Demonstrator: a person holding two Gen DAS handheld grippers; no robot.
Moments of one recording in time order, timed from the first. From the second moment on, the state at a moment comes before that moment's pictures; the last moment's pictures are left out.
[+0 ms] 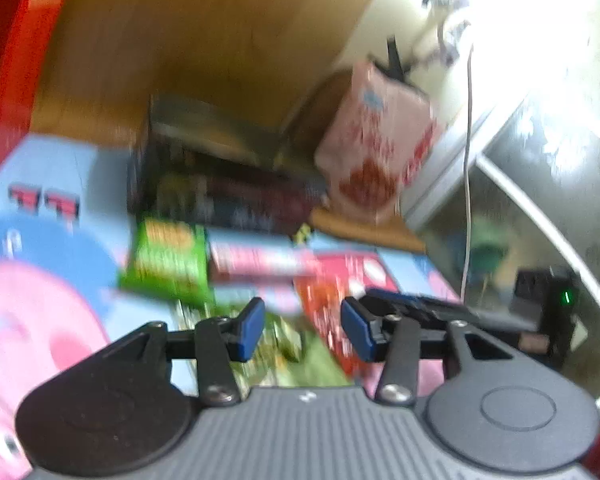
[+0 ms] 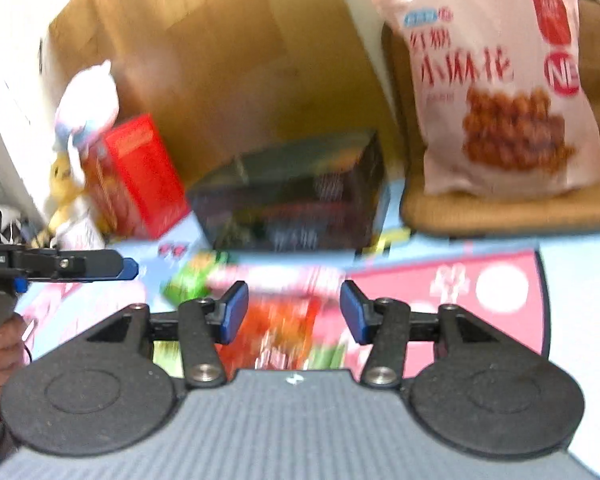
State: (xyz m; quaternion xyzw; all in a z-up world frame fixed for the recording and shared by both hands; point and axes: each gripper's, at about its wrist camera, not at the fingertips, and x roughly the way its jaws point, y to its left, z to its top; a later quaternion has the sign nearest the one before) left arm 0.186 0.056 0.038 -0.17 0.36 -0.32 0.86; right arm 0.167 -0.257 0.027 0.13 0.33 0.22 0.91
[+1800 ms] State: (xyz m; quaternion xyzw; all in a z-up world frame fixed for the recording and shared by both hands) left arm 0.052 0.073 0.036 -0.09 0.35 -0.29 0.89; right arm 0.028 -0.228 0.028 0.07 0.28 0.27 0.92
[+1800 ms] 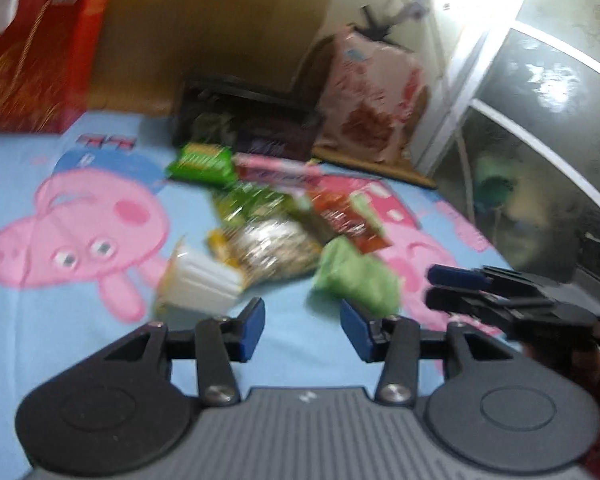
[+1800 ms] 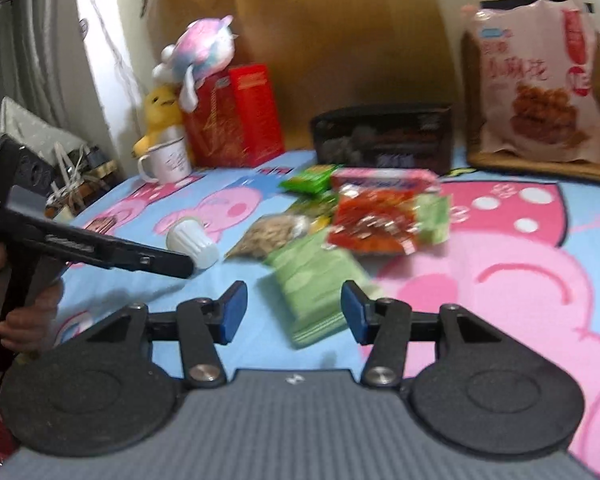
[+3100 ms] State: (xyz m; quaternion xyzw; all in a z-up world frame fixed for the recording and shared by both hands) left arm 0.220 0.007 0.098 -0.12 0.34 -0.30 0.88; right arm 0.174 -0.253 0.056 0.19 0.26 0.31 0.89
